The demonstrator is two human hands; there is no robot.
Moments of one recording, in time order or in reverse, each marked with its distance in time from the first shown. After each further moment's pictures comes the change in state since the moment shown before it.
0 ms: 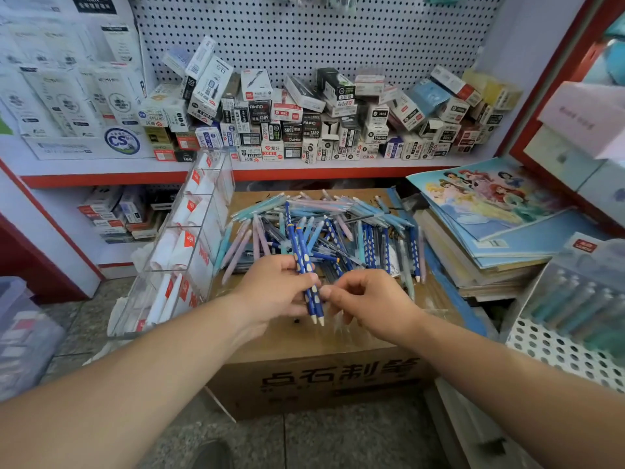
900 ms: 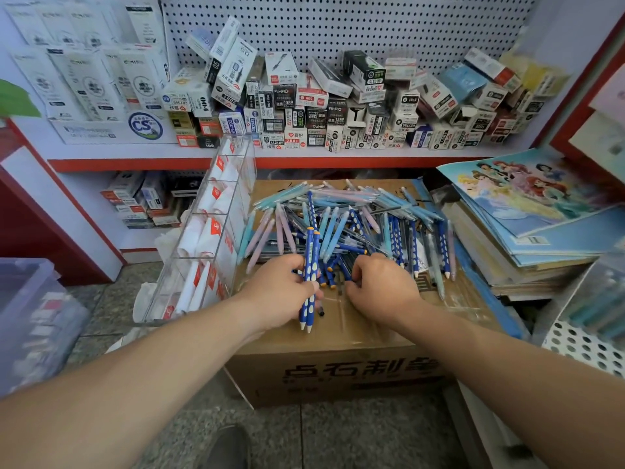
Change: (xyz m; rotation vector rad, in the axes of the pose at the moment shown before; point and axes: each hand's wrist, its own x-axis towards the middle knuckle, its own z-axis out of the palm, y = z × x) left_hand 0.001 -0.022 -0.033 0.244 -0.017 0.035; right_hand 0.046 0.011 0.029 -0.818 0.120 0.055
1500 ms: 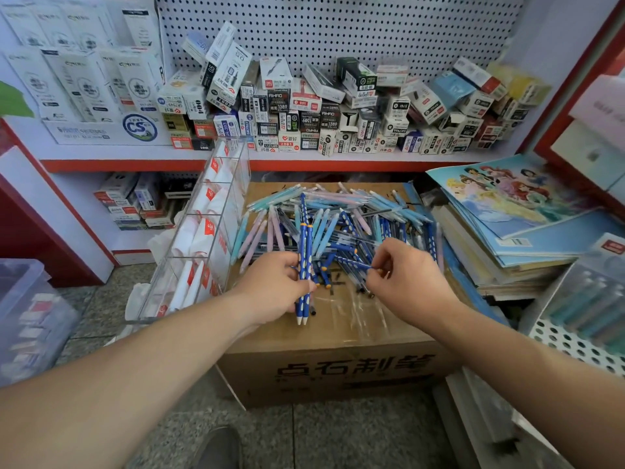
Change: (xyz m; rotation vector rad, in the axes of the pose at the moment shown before) left_hand 0.004 0.002 -0.002 0.101 0.027 0.053; right_hand -0.038 0.018 -0.051 0.301 0.135 0.023
